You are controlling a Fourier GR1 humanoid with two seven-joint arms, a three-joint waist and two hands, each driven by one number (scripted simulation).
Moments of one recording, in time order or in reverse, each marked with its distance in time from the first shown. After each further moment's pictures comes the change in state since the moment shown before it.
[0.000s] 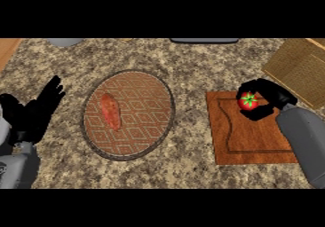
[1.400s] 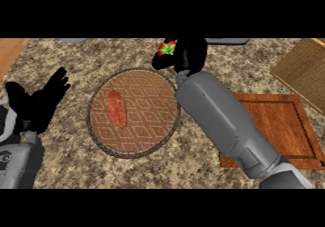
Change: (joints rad) left arm -0.079 -0.003 -0.005 0.035 -0.009 -0.014 0.026; right arm -0.484 0.387 0.270 0.017 -0.053 -0.993 0.998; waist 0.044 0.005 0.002
